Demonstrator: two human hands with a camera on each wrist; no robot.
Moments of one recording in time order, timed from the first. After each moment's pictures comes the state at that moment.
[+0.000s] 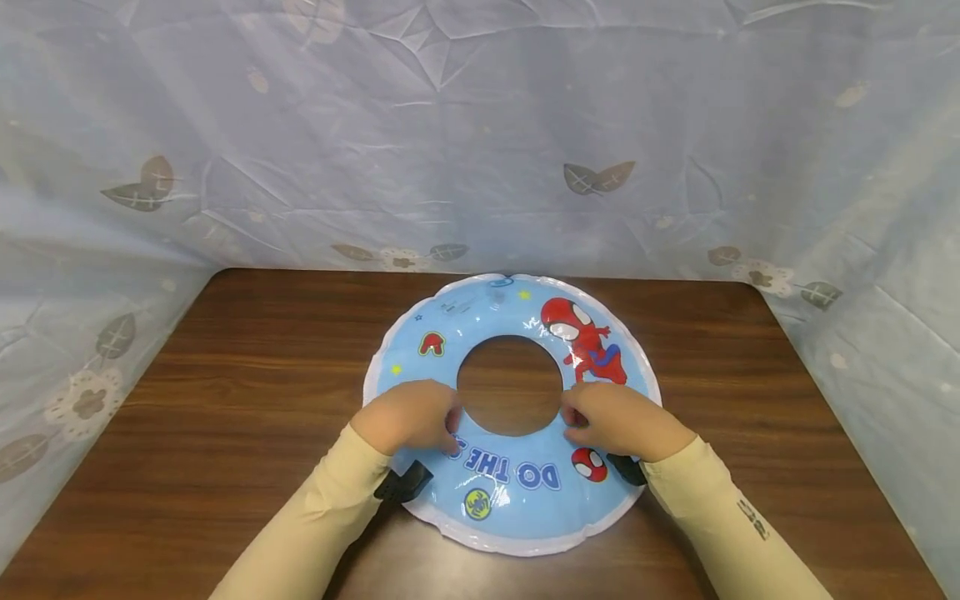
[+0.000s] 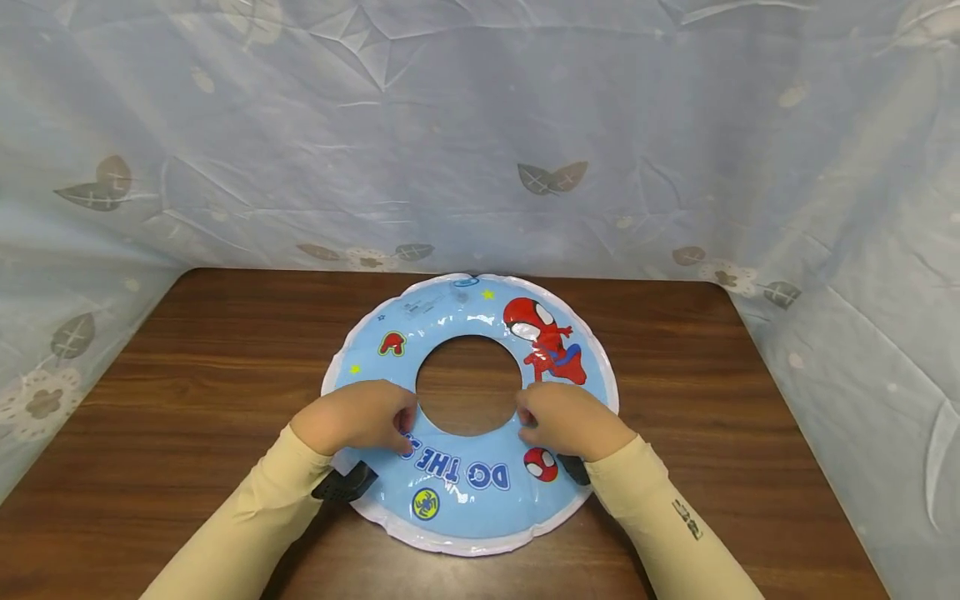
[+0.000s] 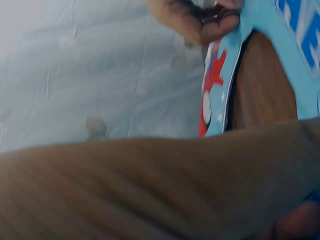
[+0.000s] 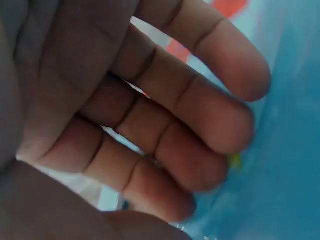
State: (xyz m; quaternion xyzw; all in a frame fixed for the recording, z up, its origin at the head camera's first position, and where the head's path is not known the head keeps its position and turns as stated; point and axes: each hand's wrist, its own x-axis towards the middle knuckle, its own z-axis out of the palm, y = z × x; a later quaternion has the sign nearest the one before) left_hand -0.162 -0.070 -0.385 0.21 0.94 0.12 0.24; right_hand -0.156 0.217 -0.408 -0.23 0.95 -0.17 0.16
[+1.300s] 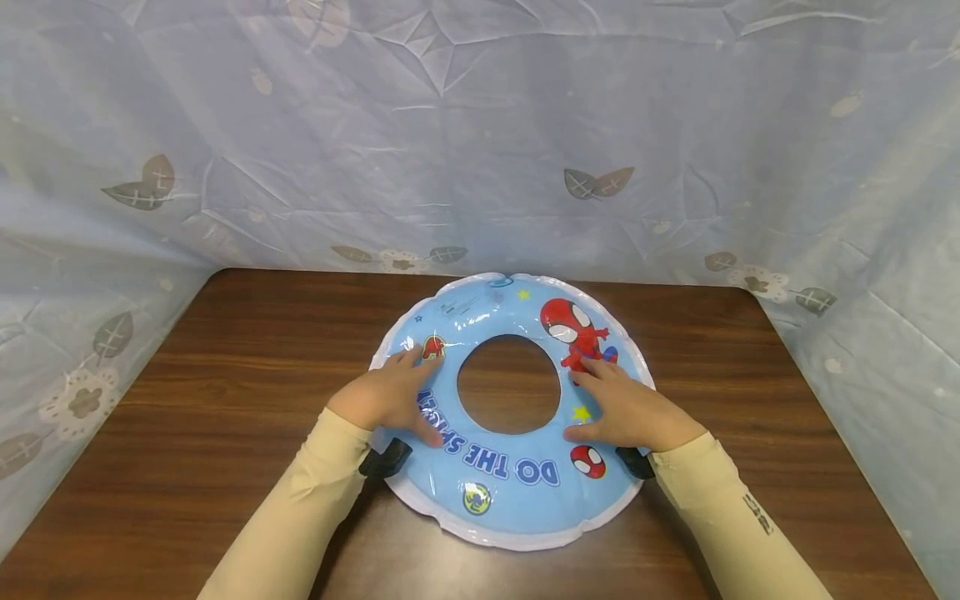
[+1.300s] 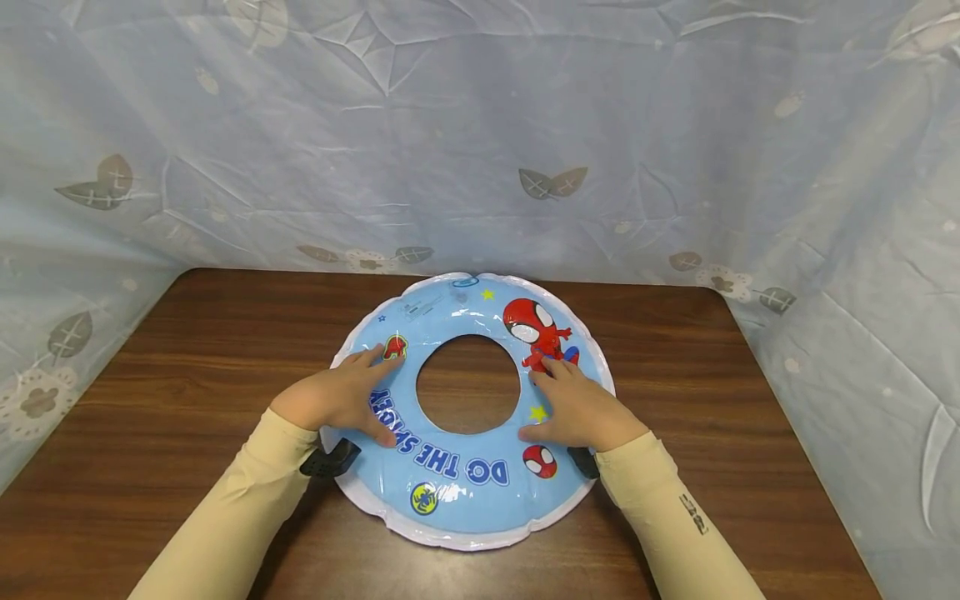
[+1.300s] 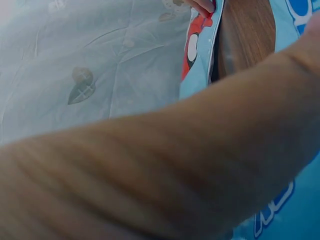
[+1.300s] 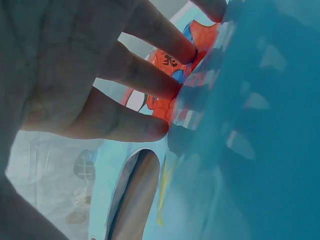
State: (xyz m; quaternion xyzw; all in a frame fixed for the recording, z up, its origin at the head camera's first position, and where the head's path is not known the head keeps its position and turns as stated) left_hand -0.189 -0.106 -0.397 0.16 0.95 0.13 0.22; right_hand -0.167 0.237 -0.415 -0.15 0.96 -0.17 0.17
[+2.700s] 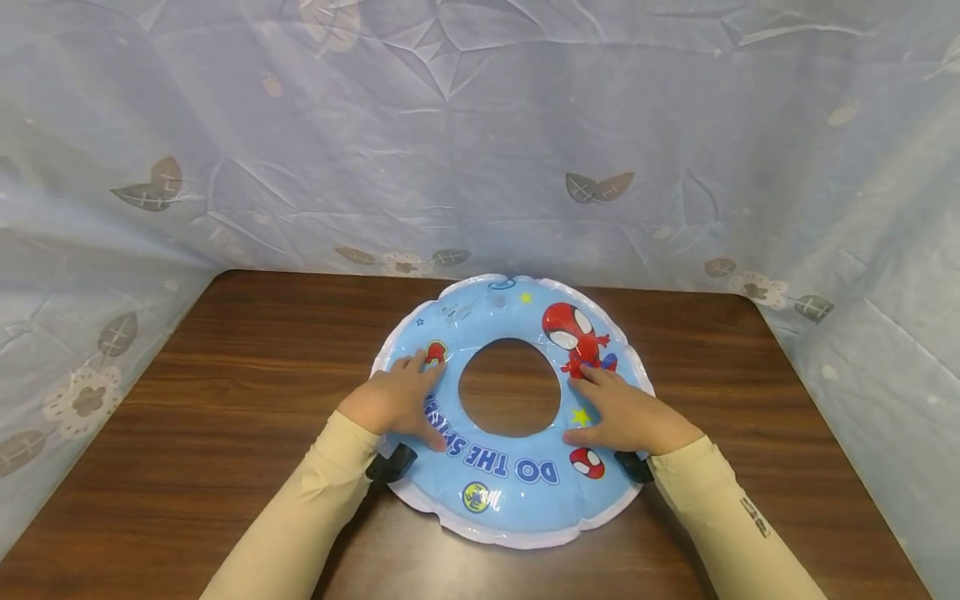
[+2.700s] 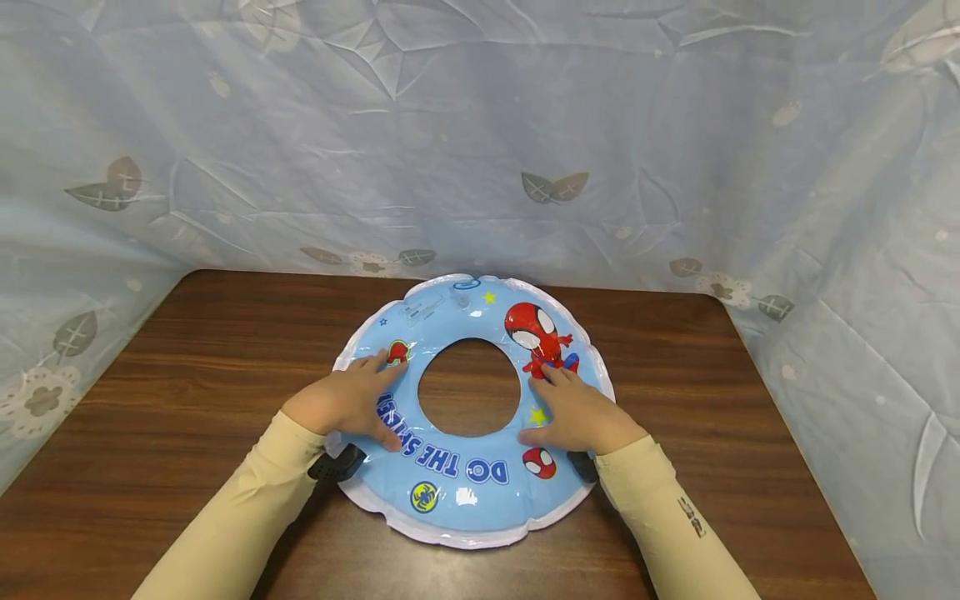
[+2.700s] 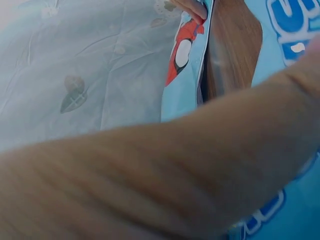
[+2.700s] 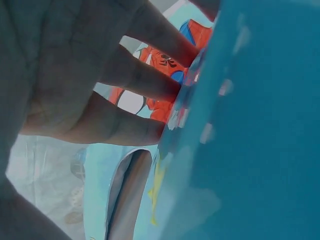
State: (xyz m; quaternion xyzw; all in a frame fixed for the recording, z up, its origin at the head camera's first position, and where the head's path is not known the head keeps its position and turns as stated) left_hand -0.187 -0.100 -0.403 0.17 0.96 0.10 0.20; right_hand -0.166 0.236 -0.417 -0.15 0.96 -0.17 0.19
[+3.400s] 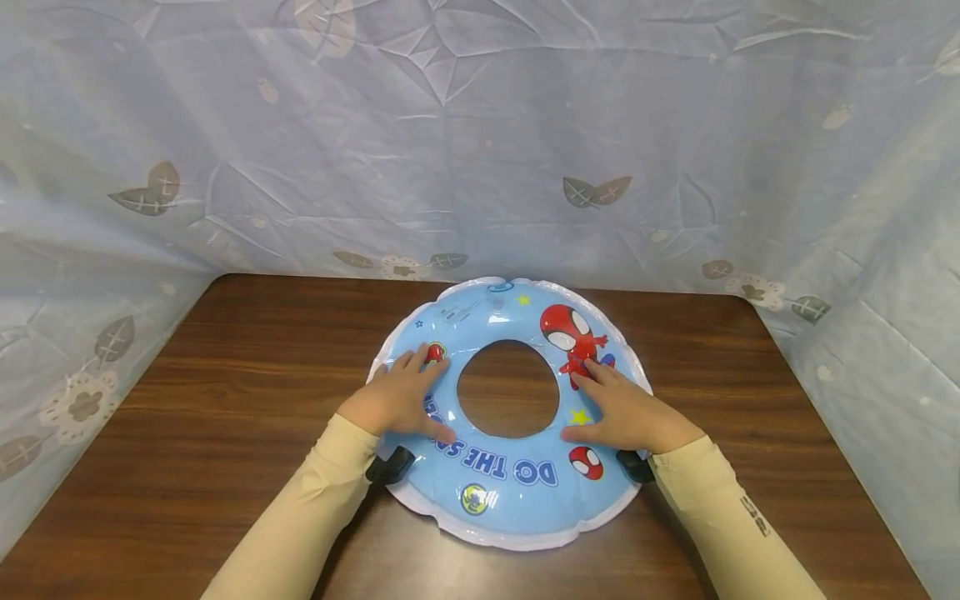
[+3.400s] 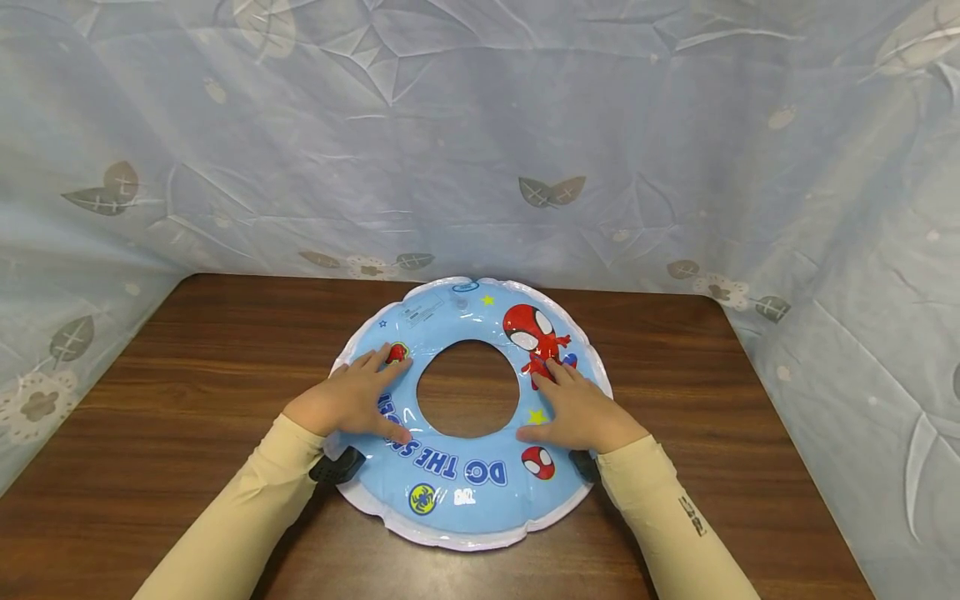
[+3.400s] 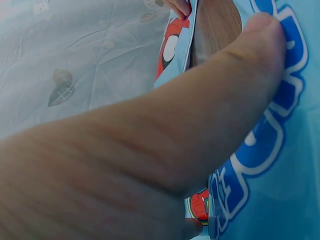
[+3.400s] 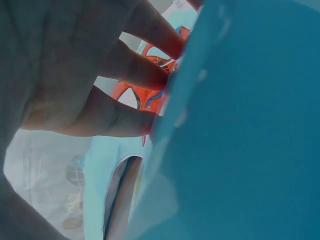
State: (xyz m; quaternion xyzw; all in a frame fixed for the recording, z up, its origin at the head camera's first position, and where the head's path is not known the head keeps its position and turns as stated) left_hand -0.193 -0.101 -0.412 0.18 0.96 0.12 0.18; right_hand -0.172 0.244 -0.422 -0.15 0.96 -0.17 0.17
